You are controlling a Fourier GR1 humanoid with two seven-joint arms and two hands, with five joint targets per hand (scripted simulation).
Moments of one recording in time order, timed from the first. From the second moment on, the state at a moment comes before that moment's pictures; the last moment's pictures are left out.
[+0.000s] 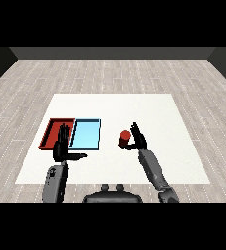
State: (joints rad) left arm -0.01 0.04 0.05 -1.62 0.08 -0.05 -0.41; right arm -0.42 0.00 0.03 -0.81 -0.24 0.08 -0.48
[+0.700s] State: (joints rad) left arm -0.05 0.06 0.08 -1.59 0.10 -0.06 -0.40; right arm -0.59 0.00 0.13 -0.58 -0.38 0.04 -0.57
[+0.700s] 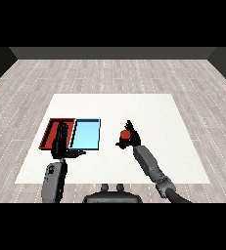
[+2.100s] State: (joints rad) left arm 0.00 0.03 0.05 -1.62 0.08 -0.05 -0.42; right arm -0.69 -0.01 0.32 -0.47 -0.49 -0.28 -0.58
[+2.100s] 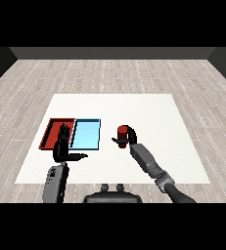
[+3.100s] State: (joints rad) left arm -0.04 0.00 -0.08 -1.62 0.03 -0.02 -0.33; right arm -0.50 -0.10 0.35 -1.14 -0.30 -0.37 -0.37
